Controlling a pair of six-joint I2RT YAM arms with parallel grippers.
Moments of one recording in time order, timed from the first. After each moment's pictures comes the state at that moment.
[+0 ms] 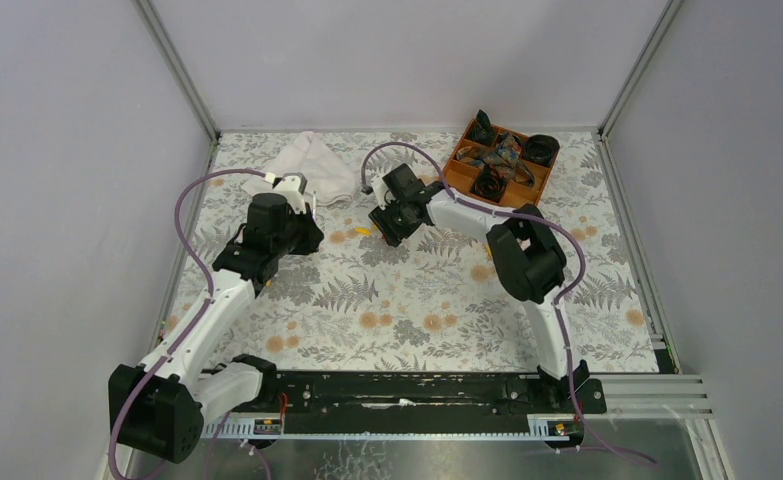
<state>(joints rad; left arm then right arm) -0.27 1.06 0.79 -0.33 0.10 -0.26 0.69 2.17 1.63 -0.48 -0.12 -0.12</state>
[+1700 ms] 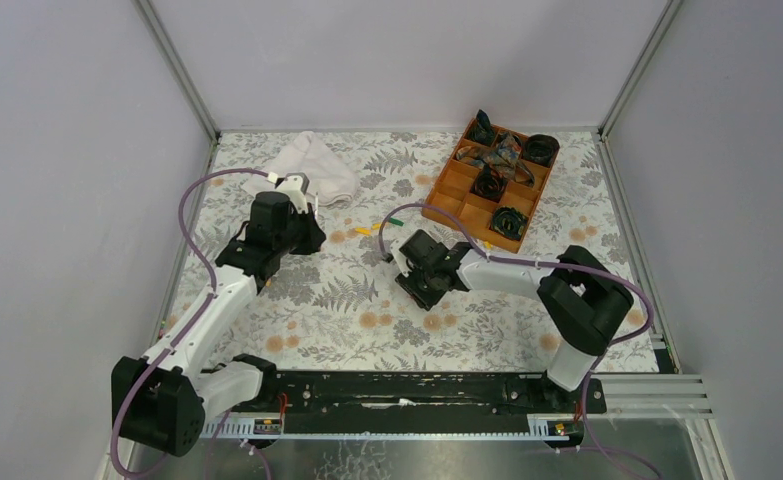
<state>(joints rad) -0.27 1.09 0.80 -0.33 0.12 -0.28 0.88 1.73 1.01 -0.43 -0.05 -0.02</state>
